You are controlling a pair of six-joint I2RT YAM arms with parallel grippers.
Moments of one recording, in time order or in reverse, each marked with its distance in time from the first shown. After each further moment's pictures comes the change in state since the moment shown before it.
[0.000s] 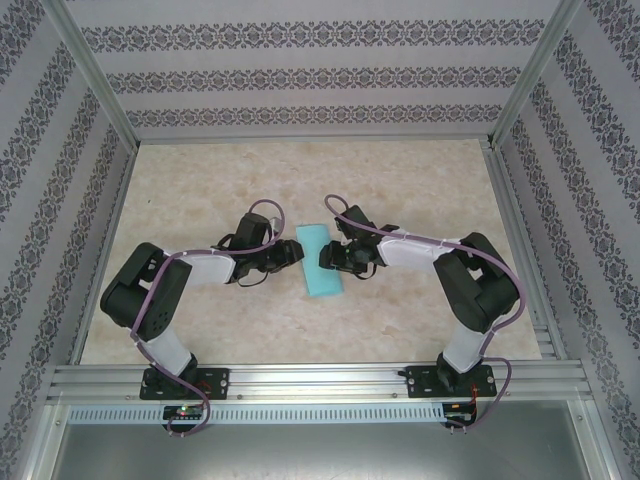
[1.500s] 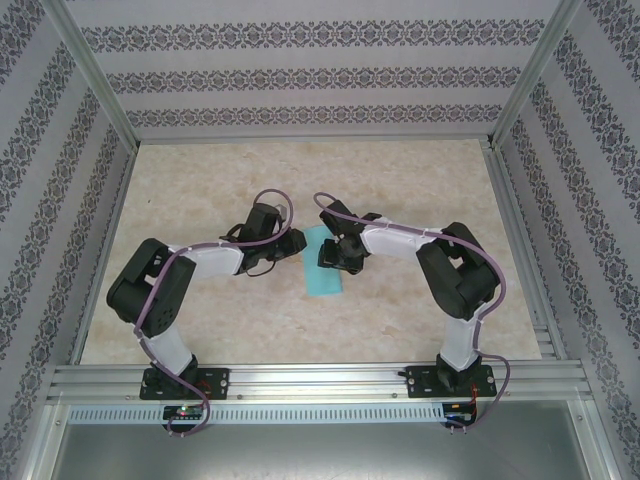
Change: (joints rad) left arm -0.038 0.028 0.121 -0.068 -0.177 0.027; right arm 0.031 0.135 0.194 -0.239 0.124 0.065
